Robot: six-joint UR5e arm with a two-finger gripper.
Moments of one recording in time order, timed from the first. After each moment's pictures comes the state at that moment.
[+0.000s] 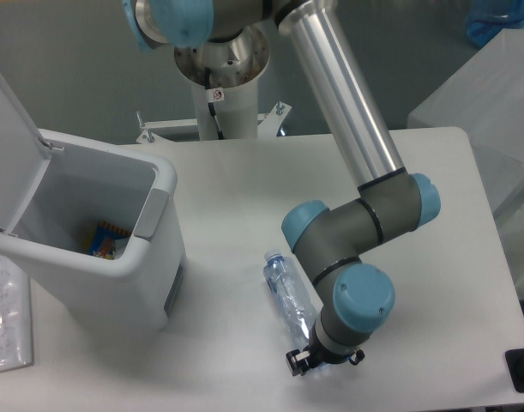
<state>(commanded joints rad) 2.47 -2.30 -1.14 -1.13 1.36 0.13</state>
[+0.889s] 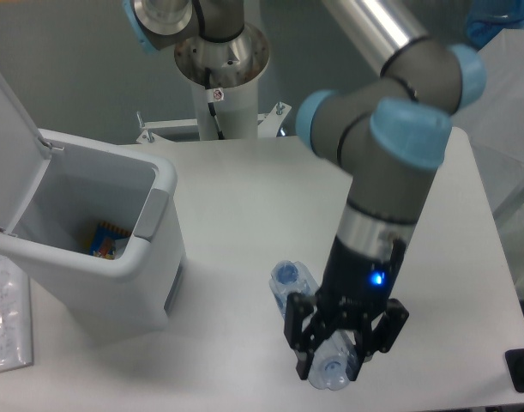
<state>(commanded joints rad) 2.52 -2.06 -1.06 -0.89 0.83 0.21</state>
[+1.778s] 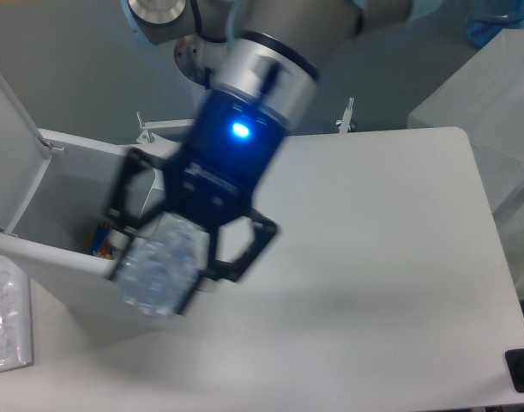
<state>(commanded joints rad) 2.33 -1.91 -1.10 -0.81 0.72 0.19</state>
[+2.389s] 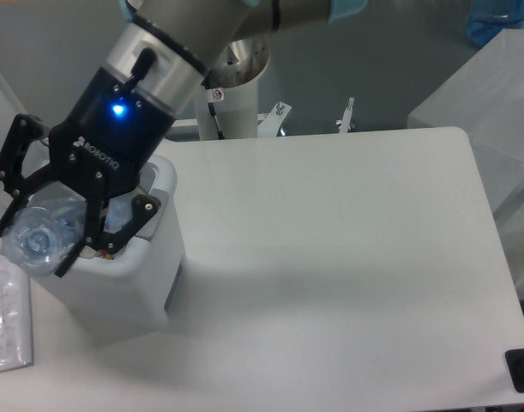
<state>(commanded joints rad) 2.28 -1.84 -1.31 -0.81 0.72 0.21</state>
